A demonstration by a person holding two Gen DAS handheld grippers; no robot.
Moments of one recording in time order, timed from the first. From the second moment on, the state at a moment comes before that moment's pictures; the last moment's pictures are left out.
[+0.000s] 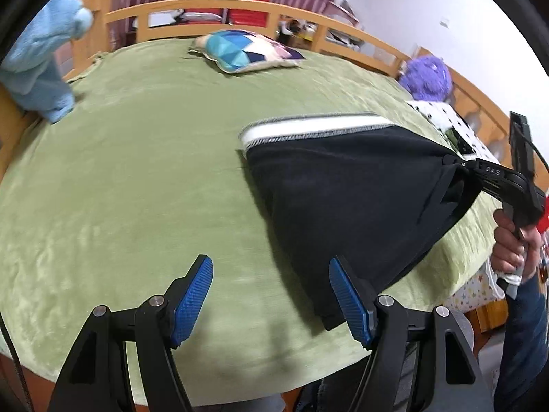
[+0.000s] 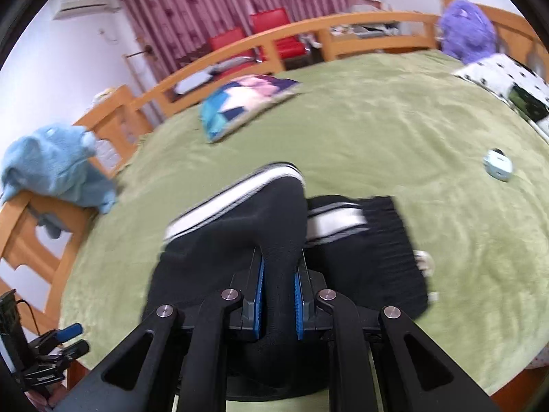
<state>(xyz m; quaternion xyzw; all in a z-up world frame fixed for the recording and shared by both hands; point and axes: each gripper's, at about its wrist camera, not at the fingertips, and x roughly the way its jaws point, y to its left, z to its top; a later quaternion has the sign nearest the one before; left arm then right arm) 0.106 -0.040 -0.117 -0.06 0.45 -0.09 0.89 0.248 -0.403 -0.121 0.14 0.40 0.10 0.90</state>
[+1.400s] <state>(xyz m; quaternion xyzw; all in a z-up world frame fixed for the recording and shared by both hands) 0.238 -0.090 -0.184 -0.13 0.51 -0.15 0.84 0.314 -0.464 -0.195 0.06 0.47 0.08 0.88</state>
